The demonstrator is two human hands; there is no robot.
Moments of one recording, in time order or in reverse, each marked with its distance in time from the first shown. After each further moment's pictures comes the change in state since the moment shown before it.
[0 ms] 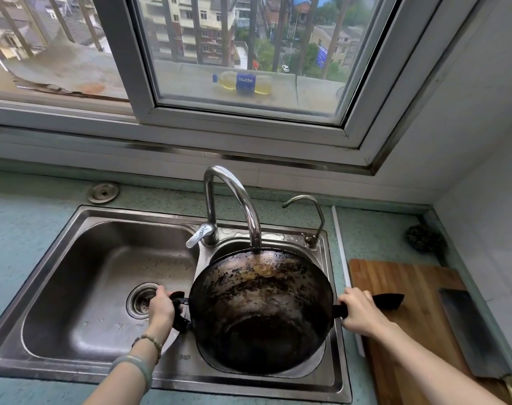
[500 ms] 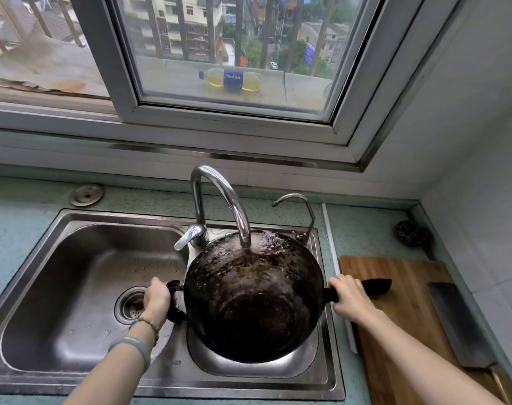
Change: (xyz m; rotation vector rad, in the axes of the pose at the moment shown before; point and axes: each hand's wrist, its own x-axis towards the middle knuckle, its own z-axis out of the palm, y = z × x) left_hand 0.007 0.025 0.026 0.163 0.031 -0.047; right_hand 0.012 -0.005 -0.014 0.034 0.083 0.079
